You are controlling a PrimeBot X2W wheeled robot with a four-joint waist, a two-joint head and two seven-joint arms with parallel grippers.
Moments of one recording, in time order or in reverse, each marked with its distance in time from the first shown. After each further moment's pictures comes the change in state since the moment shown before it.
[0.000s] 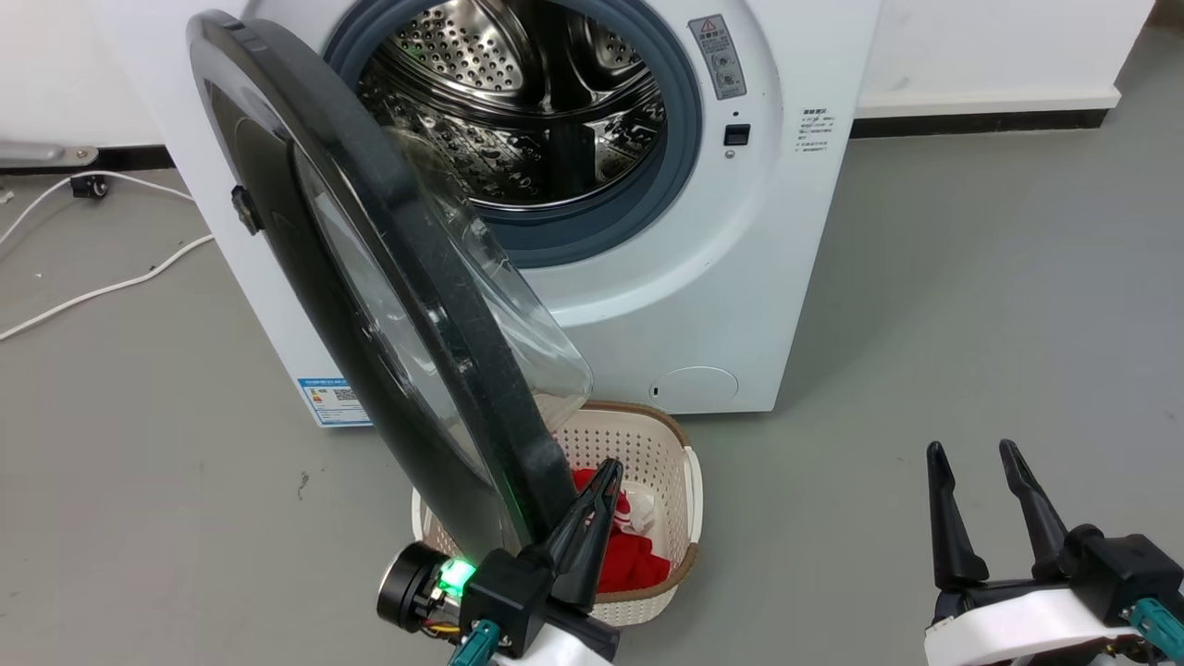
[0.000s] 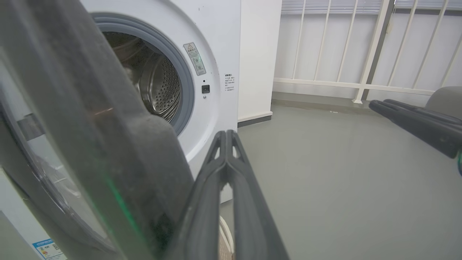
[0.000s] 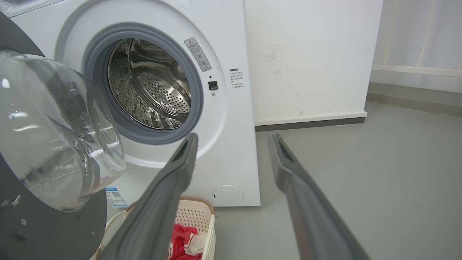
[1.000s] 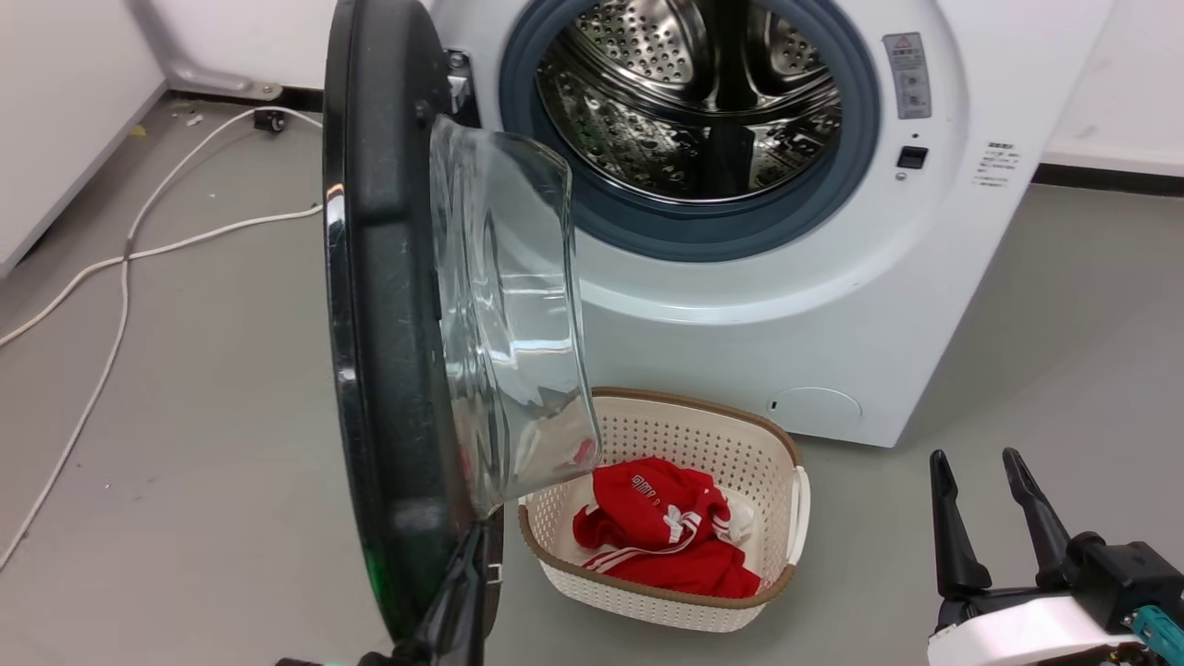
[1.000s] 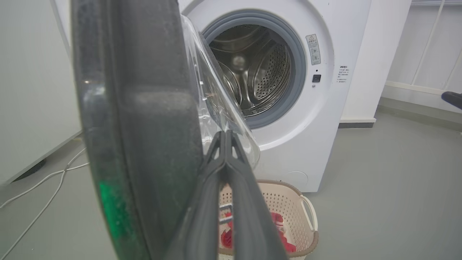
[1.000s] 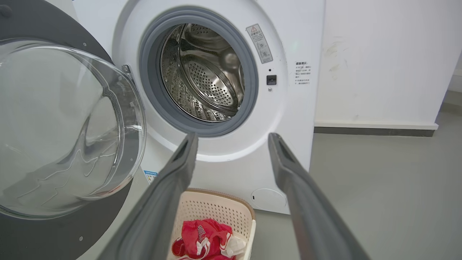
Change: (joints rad) left arm 0.272 0.030 0.152 -0.230 0.064 0.097 -0.002; right arm 0.016 0.001 -0.007 -0.007 -0.008 0.000 0.004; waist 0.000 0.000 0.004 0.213
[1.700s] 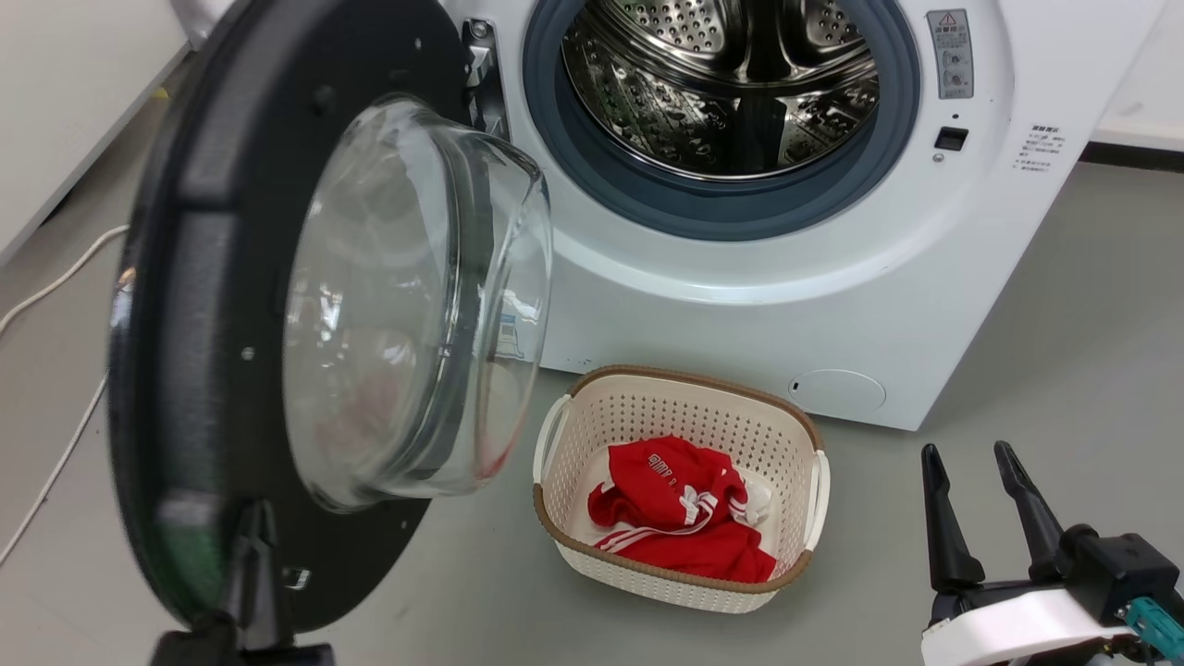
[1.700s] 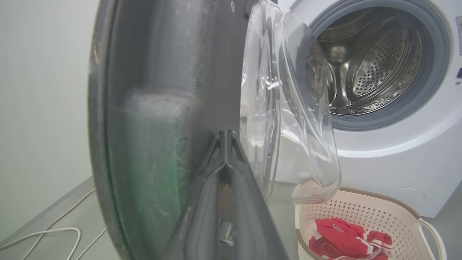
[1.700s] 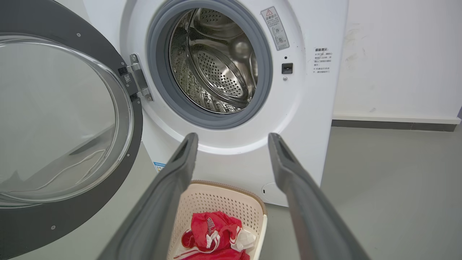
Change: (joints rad) left arm 0.001 0.053 0.279 -0.001 -0.035 0.063 0.000; right arm -0.006 0.000 0.016 -0.010 0.004 0.000 0.013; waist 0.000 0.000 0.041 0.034
